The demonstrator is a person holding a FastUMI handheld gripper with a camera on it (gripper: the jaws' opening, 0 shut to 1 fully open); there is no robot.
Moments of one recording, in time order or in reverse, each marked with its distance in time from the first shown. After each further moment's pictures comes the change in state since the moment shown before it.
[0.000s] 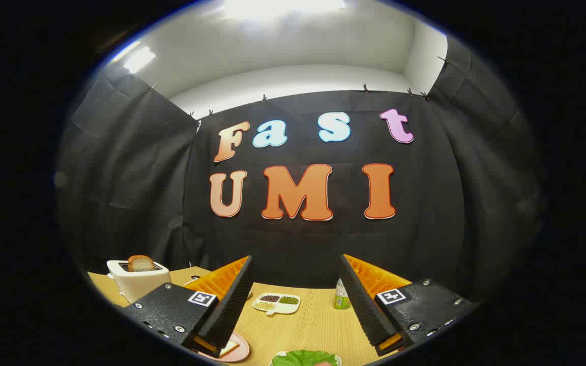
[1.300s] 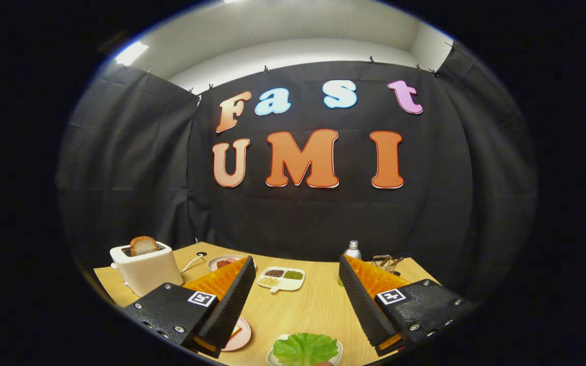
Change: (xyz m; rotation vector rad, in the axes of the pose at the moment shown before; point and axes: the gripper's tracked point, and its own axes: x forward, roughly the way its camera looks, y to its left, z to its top) arm 0.004 0.001 -0.057 0.014 0.264 0.048
